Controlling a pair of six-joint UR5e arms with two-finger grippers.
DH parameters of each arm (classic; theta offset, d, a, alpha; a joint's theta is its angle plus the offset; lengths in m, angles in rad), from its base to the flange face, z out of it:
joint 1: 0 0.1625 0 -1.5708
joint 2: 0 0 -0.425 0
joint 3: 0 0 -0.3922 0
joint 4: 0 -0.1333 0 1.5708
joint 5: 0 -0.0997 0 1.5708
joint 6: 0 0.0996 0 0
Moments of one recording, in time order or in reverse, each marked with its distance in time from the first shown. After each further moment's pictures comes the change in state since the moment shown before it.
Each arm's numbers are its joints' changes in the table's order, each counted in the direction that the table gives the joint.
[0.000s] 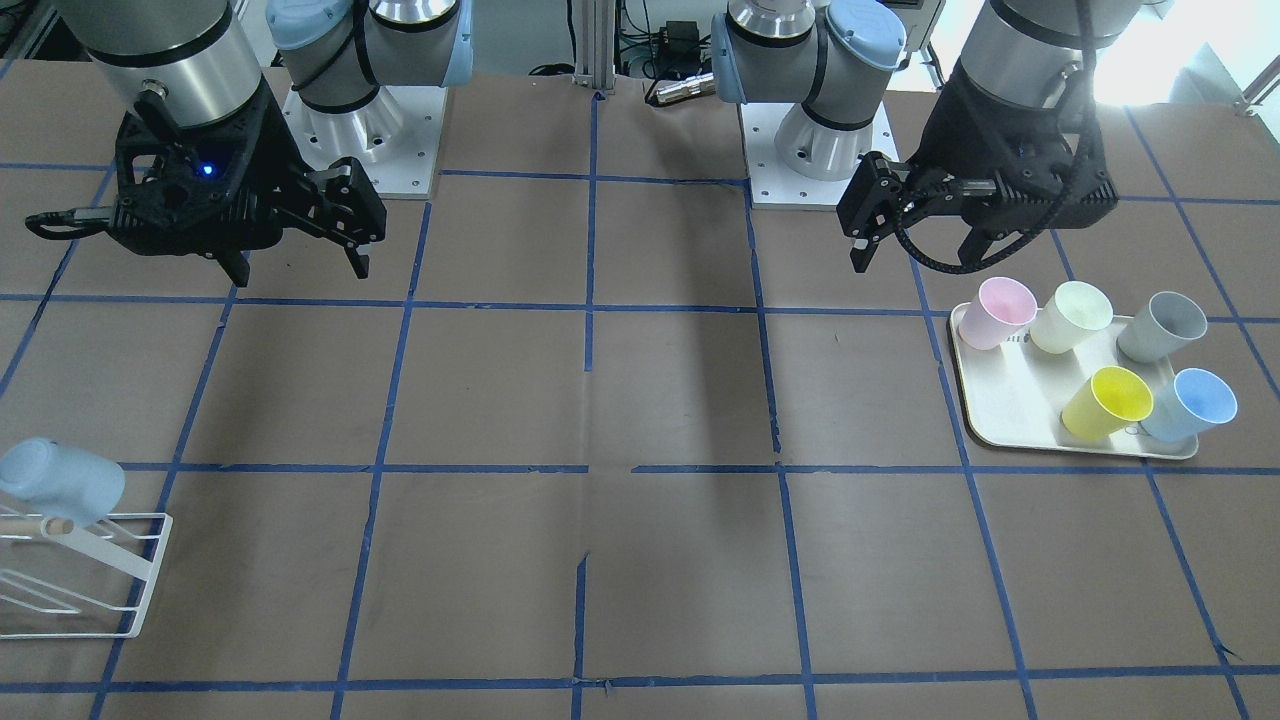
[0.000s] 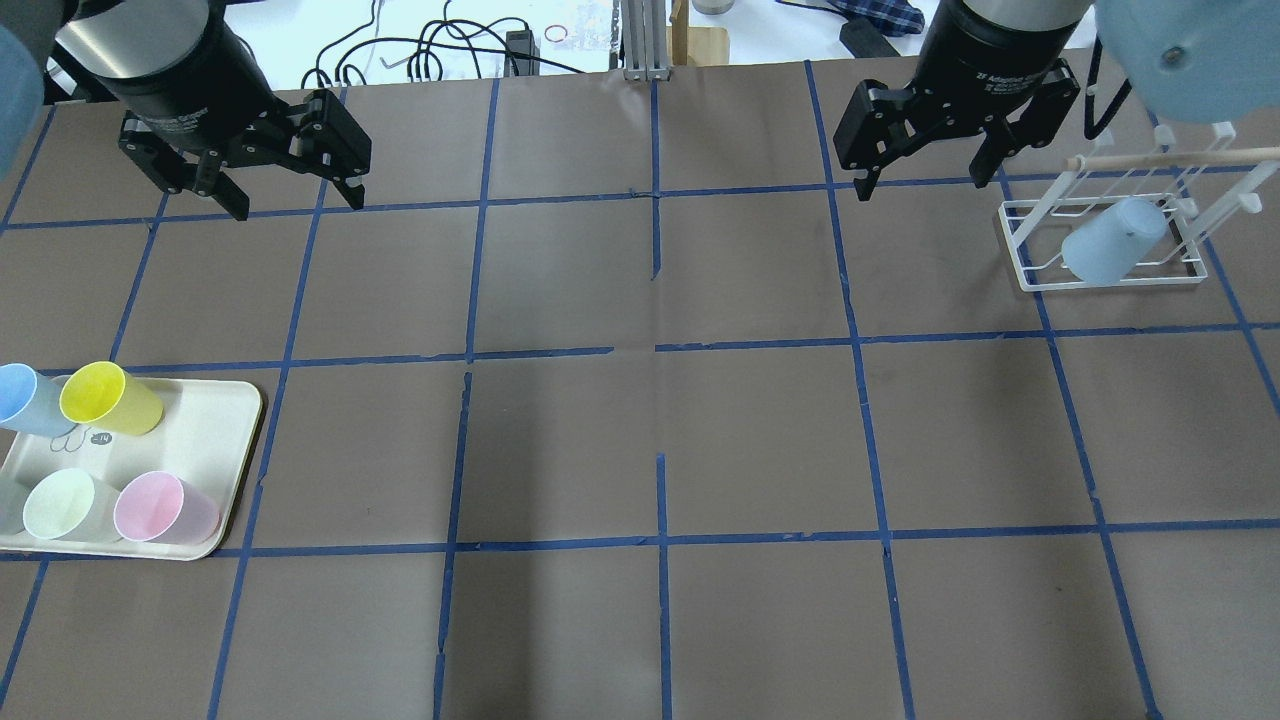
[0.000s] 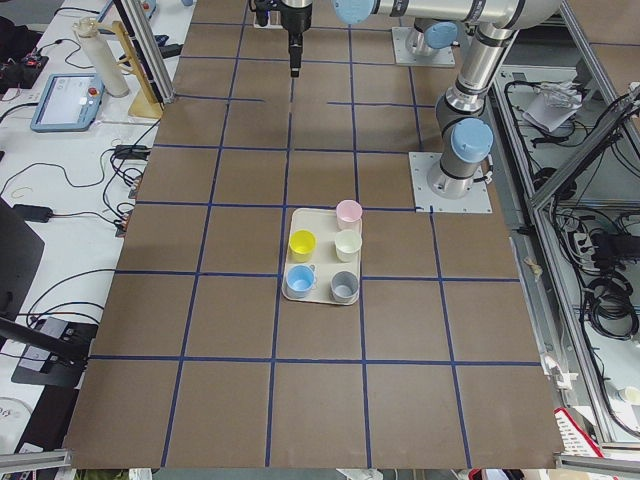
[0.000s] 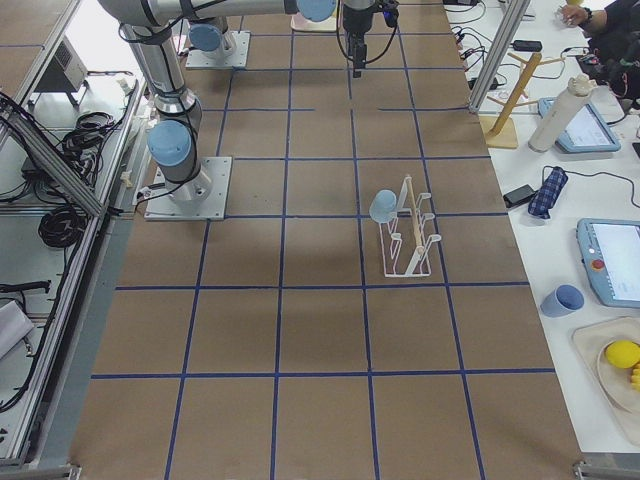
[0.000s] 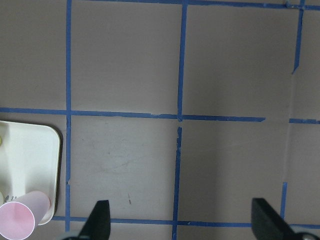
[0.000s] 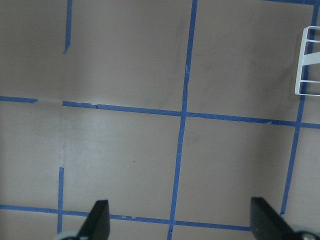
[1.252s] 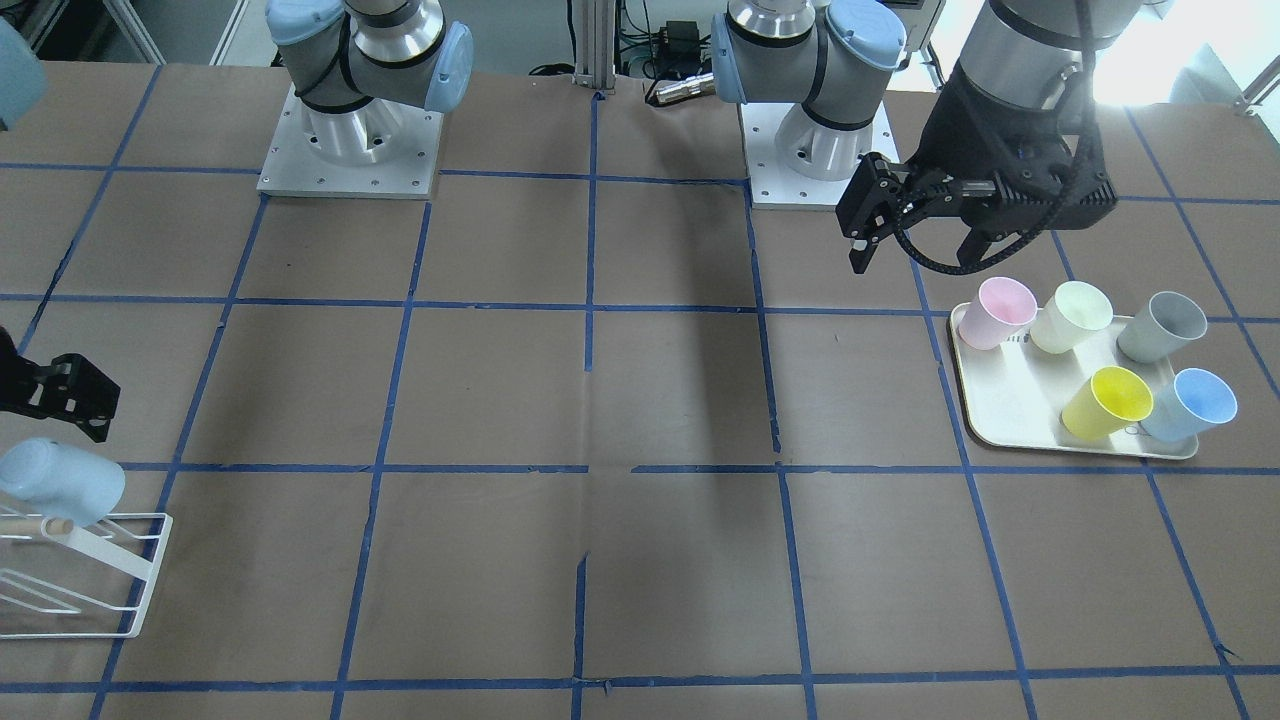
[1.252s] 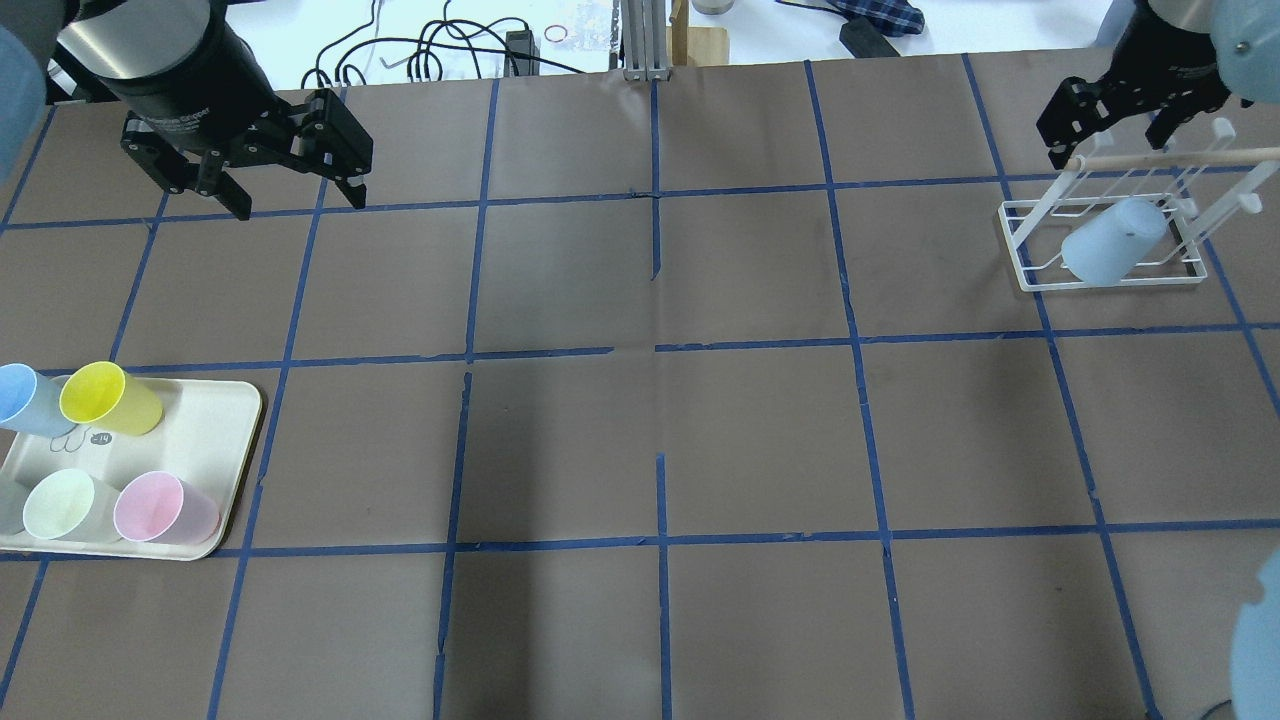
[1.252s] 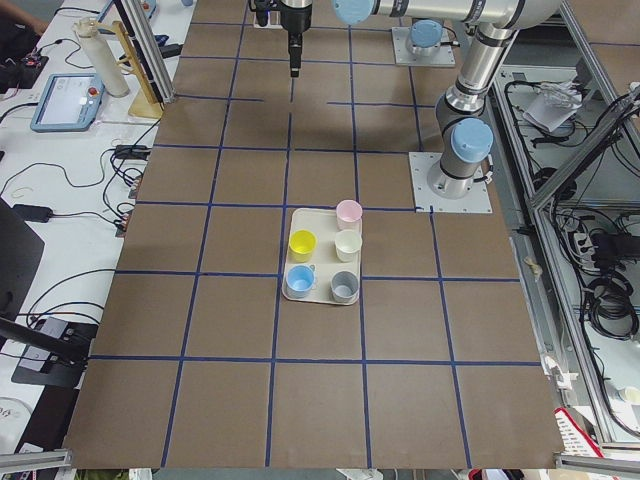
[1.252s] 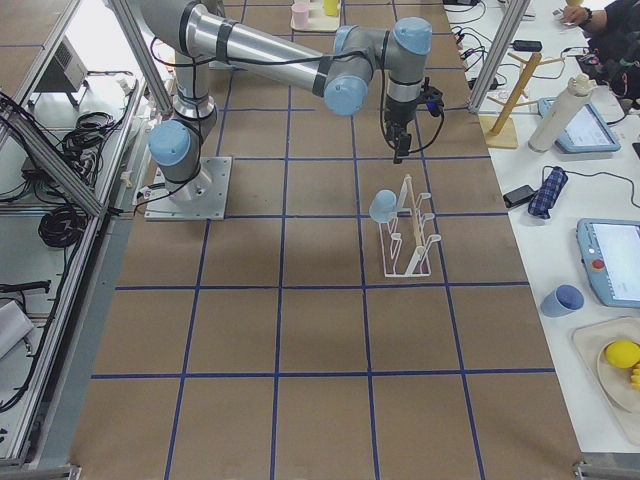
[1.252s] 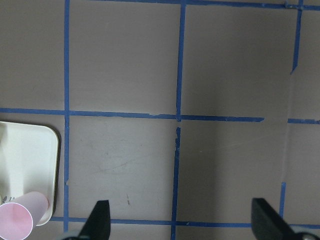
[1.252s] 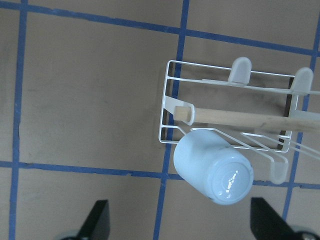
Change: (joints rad) left arm 0.000 0.000 0.002 -0.005 0.003 0.000; right arm -0.324 -0.204 -0.015 0.241 0.117 -0.372
